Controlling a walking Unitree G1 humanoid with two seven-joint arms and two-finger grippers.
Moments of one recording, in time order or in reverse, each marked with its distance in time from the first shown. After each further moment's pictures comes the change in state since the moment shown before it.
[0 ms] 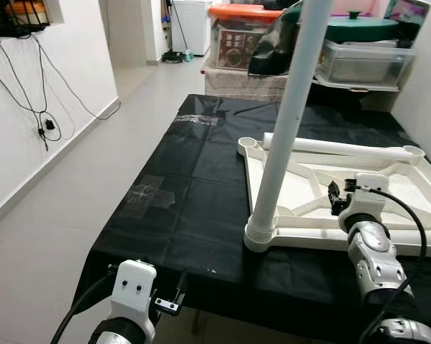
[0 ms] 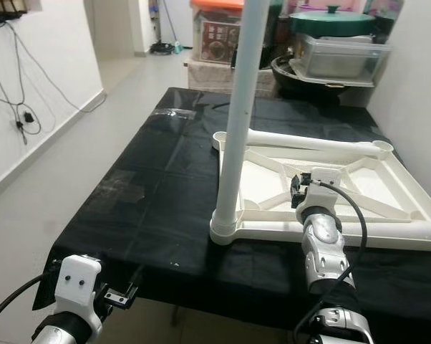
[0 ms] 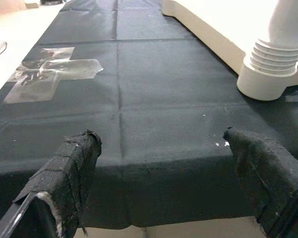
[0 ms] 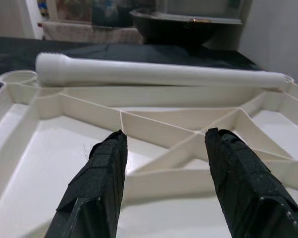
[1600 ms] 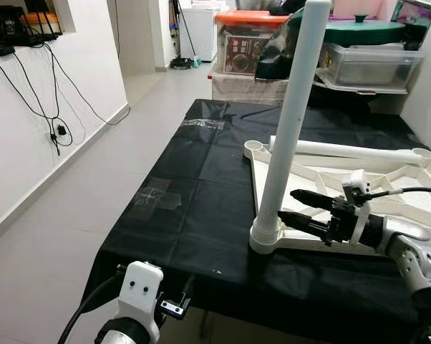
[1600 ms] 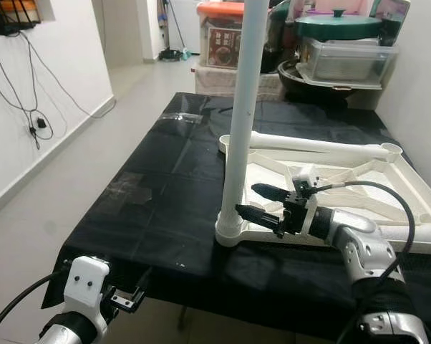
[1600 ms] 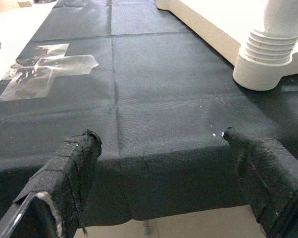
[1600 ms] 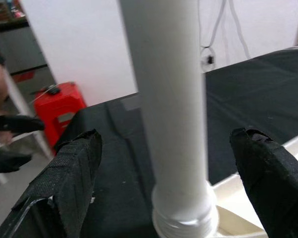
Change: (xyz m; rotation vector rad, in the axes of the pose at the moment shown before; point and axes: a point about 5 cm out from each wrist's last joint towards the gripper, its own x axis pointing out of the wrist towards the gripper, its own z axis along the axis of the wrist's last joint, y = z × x) left arm 0.005 -0.003 -0.006 0.010 0.022 -0.051; right arm -0.038 0.024 0.038 0.049 0.077 1.276
